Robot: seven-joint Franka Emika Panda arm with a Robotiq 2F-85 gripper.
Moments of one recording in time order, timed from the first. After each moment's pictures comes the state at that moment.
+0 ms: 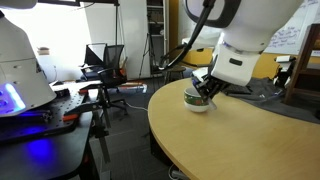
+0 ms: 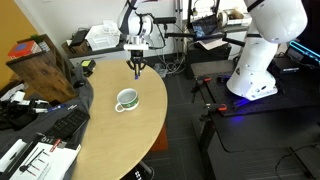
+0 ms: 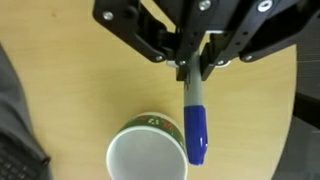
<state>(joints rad) -0.43 0.69 -0.13 -1.84 0.78 2.18 0.47</state>
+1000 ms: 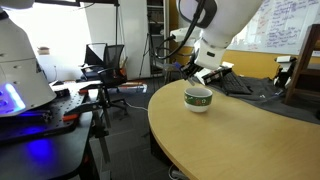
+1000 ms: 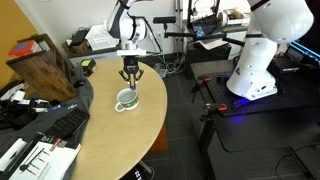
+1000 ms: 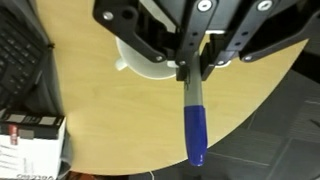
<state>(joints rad) -0.28 0.63 -0.11 -1.89 0.89 2.04 0.38</state>
